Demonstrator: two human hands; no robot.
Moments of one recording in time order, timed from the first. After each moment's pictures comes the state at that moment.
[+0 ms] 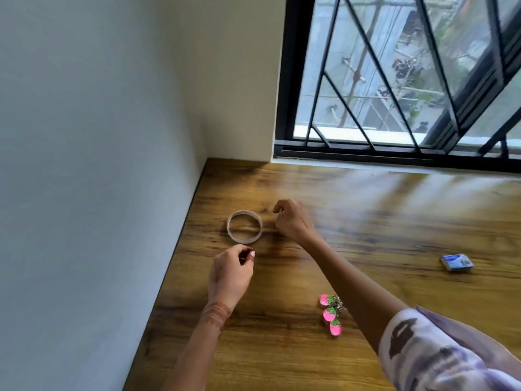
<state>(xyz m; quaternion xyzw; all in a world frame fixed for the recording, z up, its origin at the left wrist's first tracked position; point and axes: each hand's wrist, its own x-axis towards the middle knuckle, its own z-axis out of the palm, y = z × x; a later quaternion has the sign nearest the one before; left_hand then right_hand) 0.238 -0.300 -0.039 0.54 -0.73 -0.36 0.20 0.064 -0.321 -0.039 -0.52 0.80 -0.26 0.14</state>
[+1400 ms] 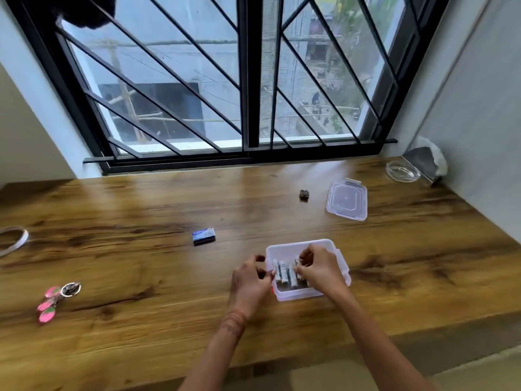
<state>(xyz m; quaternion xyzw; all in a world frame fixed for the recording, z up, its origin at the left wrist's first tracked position) -0.150 0.074 -0.037 0.42 -0.79 -0.42 0.15 -0.281 0.158 -0.041 -0.29 0.87 -0.34 0.18</state>
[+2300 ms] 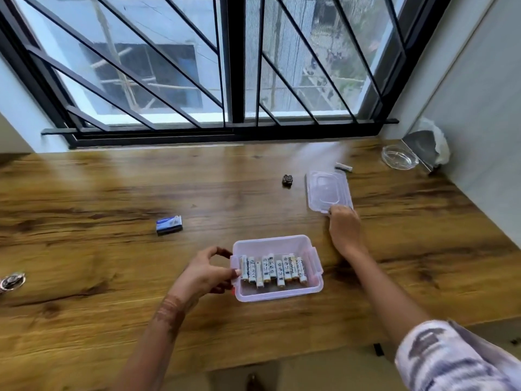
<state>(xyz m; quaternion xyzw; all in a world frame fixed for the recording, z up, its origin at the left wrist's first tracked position) -0.163 0.049 -0.024 0.48 -0.64 -0.60 0.01 -0.445 0.160 -0.083 -0.37 0.91 -0.16 -0.10</state>
